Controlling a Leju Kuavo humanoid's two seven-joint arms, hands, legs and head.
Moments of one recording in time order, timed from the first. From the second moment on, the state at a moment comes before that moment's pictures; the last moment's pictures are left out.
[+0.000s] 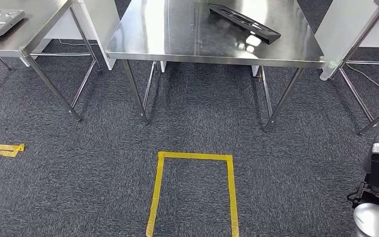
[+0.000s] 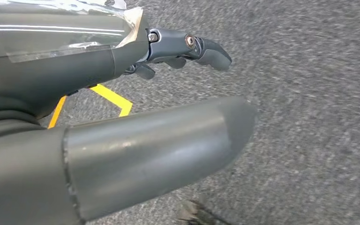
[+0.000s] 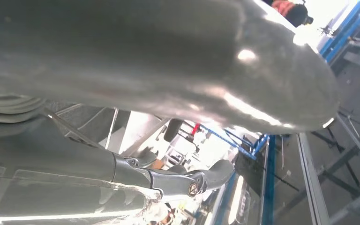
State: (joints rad) left arm -0.06 -0.09 1.24 -0.24 -1.02 0.03 -0.34; right arm 0.11 -0.21 -0.36 -1.61 0.28 -0.31 -0.25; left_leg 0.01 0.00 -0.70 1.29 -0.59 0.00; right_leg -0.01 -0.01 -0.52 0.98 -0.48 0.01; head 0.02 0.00
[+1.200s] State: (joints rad) left arm -0.05 -0.06 1.25 -0.22 -1.05 0.03 -0.37; right arm 0.12 -0.28 -0.31 -1.52 0.23 -0.35 -0.28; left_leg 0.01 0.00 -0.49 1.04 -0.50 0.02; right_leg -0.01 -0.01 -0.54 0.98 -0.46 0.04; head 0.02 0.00
